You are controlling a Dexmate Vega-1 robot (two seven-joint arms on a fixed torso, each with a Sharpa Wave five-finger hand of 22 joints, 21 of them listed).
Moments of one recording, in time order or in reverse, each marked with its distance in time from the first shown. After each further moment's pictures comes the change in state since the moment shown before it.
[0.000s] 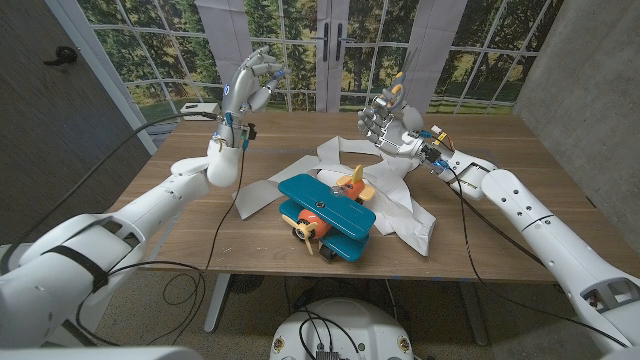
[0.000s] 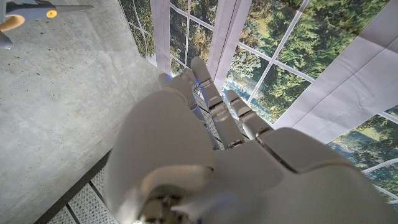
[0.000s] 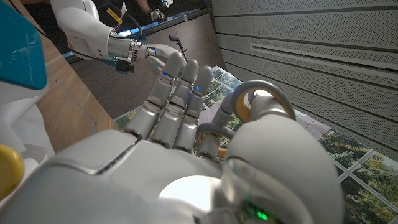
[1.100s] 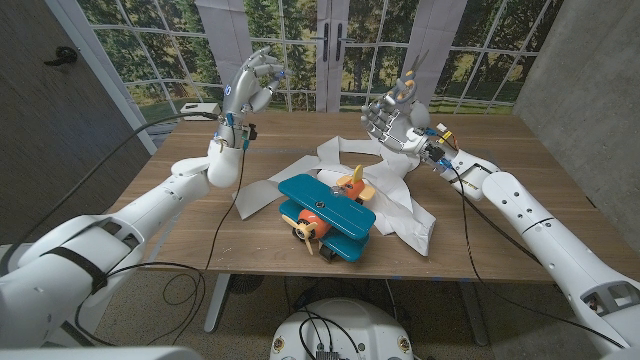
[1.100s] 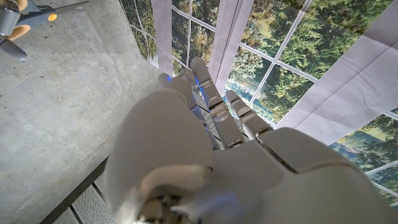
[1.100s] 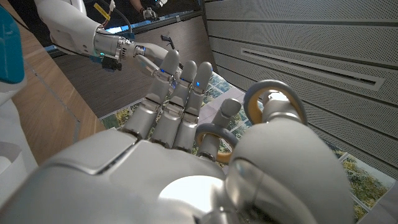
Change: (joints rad) left arm 0.001 0.000 0.001 -0.010 0.010 0.007 -0.002; left_hand -0.008 0.000 0.008 0.000 0.000 0.000 0.000 0.000 -0.005 0.000 0.000 -0.008 0.005 0.000 0.000 0.000 0.000 -0.004 -0.004 0.000 0.000; right arm -0.014 0.011 0.019 0.007 -0.003 0.061 0.042; right_hand -0.067 -0.046 -0.083 0.038 -0.003 0.037 -0.037 0.250 -0.003 -0.004 0.091 -0.128 -0.198 -0.008 0.012 -0.023 -0.112 0.037 0.049 -0.120 0.000
